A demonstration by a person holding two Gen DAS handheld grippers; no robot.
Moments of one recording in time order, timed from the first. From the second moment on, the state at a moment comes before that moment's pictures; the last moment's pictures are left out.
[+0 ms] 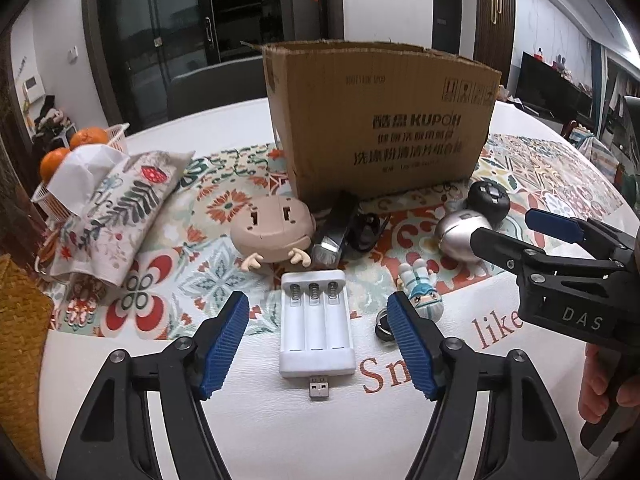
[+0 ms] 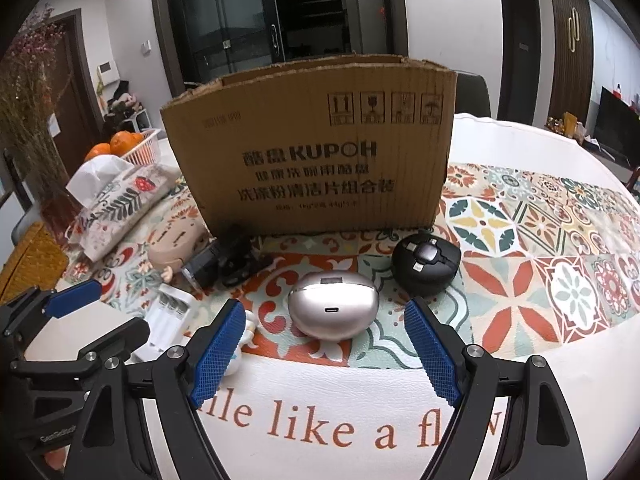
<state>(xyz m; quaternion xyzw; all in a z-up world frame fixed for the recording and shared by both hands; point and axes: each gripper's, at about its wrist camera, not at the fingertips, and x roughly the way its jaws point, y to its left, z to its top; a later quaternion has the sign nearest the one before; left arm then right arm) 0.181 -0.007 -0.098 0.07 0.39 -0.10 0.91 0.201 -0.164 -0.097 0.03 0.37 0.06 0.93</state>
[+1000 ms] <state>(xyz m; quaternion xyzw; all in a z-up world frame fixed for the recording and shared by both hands) 0.208 -0.003 -0.136 0.04 0.44 -0.12 0.89 0.243 -0.162 -0.138 0.03 0.43 0.06 0.90</state>
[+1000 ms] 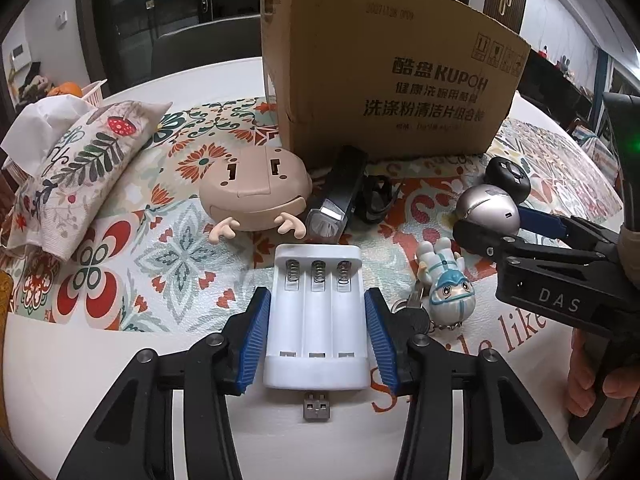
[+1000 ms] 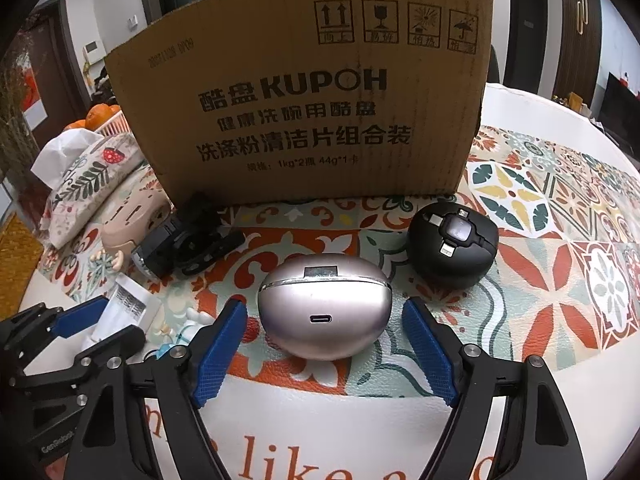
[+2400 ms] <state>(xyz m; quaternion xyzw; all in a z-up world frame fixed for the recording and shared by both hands) 0.187 -0.012 -0.033 0.02 0.31 -0.13 0.94 0.192 -0.163 -0.037 0.02 0.31 0.07 0.95</state>
